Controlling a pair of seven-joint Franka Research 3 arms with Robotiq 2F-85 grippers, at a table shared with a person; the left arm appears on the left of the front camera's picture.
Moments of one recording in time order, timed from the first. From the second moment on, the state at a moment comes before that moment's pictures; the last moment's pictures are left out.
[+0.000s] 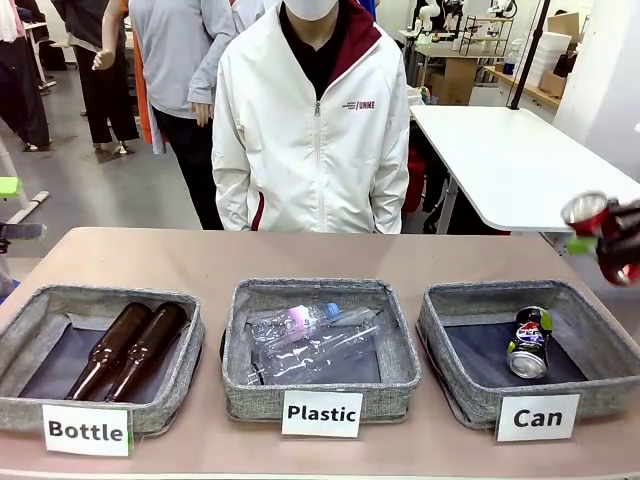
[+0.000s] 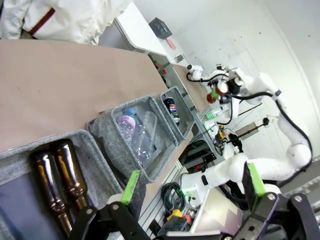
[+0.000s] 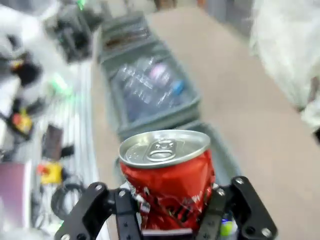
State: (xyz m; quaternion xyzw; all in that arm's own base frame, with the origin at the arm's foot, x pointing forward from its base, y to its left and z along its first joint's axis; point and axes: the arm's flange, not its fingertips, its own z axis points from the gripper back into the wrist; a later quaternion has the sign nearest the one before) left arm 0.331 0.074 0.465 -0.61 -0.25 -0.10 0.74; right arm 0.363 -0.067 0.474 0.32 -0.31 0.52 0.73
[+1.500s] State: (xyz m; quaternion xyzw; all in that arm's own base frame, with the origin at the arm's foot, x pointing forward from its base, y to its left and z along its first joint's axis) left arm 0.331 0.074 0.465 -0.61 -0.25 -0.10 0.74; right arm 0.374 0.003 0.426 0.16 -0.15 0.62 0.76
